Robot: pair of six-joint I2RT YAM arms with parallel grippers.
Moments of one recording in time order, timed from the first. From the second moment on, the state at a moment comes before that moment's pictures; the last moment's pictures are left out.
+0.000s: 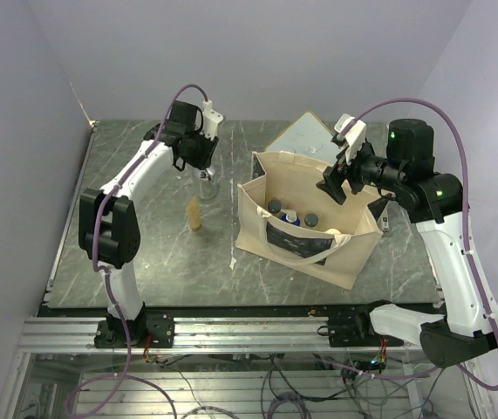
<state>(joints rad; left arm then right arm) -0.33 1.88 1.66 -0.59 0.17 0.26 0.30 1.16 1.57 -0.92 -0.44 -0.53</state>
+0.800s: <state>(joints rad) -0.48 1.35 1.28 -0.77 0.35 0.46 0.30 1.19 1.62 -1.00 -0.54 -0.62</state>
